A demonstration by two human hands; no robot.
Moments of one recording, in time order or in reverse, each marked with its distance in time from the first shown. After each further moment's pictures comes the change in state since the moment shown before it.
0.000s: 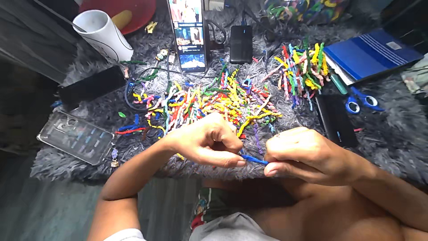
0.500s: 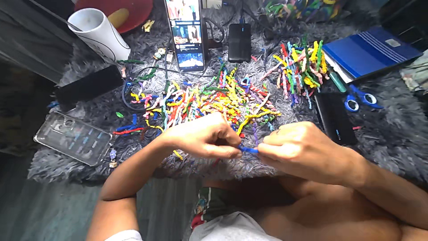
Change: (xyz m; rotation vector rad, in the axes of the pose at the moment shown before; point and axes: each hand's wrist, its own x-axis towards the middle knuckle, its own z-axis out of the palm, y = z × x) left_hand 0.001 -0.001 -0.007 0.219 -0.083 -0.190; right_hand -0.002 -0.002 0.010 -0.598 -0.068 0.076
